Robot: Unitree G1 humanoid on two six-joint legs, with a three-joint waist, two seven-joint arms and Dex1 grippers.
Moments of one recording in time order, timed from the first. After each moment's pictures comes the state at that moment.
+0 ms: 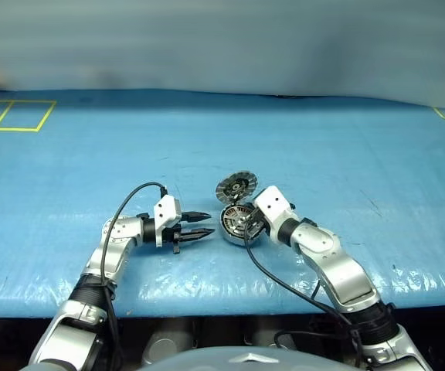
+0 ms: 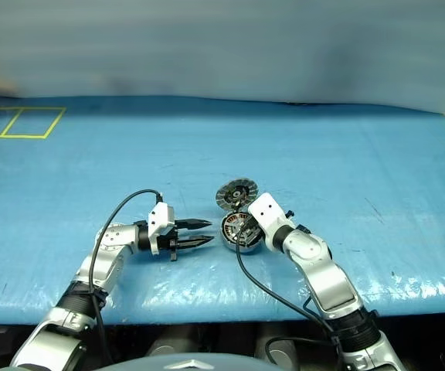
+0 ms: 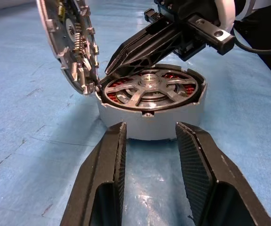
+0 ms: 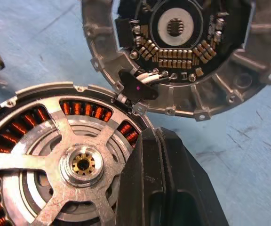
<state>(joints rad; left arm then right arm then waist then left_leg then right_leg) -0.29 0.38 -0.18 0.34 -0.24 -0.16 -1.18 -0.14 -0.39 0.28 -0.29 0.02 0.59 0.40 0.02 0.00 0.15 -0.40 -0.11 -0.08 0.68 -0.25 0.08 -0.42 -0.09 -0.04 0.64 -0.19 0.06</state>
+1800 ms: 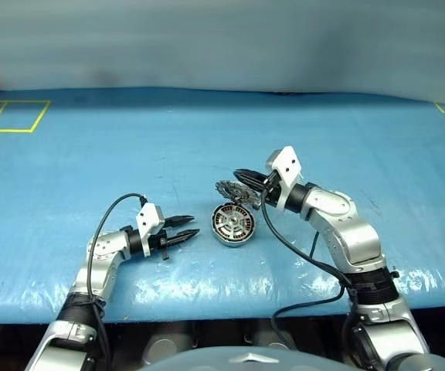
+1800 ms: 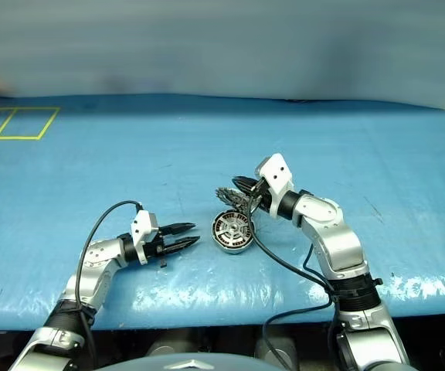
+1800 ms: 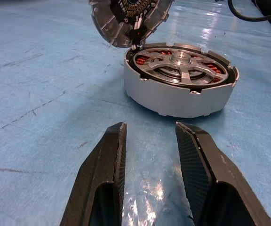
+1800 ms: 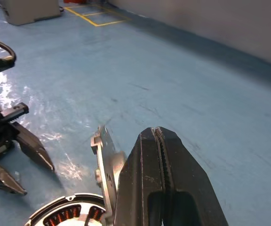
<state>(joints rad) -0.16 0.40 -0.10 0.33 -0.27 -0.18 -1.11 -0.34 -0.39 0.12 -0.21 0.27 0.45 0.73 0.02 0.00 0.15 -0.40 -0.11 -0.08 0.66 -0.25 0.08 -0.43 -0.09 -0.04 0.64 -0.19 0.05</state>
